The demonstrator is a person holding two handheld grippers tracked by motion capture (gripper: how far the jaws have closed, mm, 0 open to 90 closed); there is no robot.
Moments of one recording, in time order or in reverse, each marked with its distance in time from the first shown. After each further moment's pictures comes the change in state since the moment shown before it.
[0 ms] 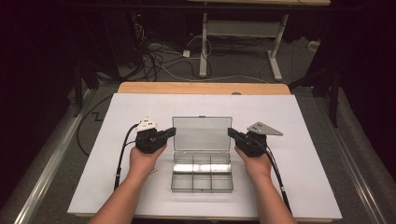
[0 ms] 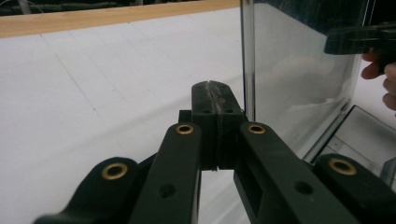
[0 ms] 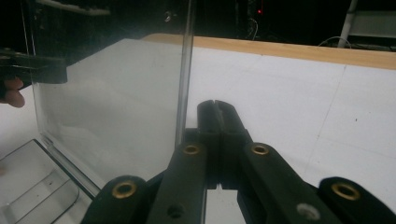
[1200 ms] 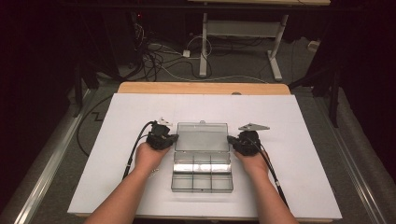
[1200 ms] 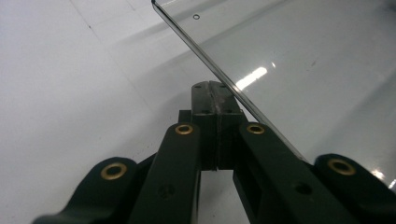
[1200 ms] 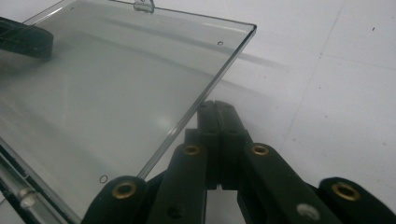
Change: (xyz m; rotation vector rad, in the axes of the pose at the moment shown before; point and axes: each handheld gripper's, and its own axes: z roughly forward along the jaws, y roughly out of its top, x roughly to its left) left arm 0.015 -0.004 0.052 0.365 0.105 0.005; right arm -0.015 -0.019 0.032 0.289 -0.071 0.043
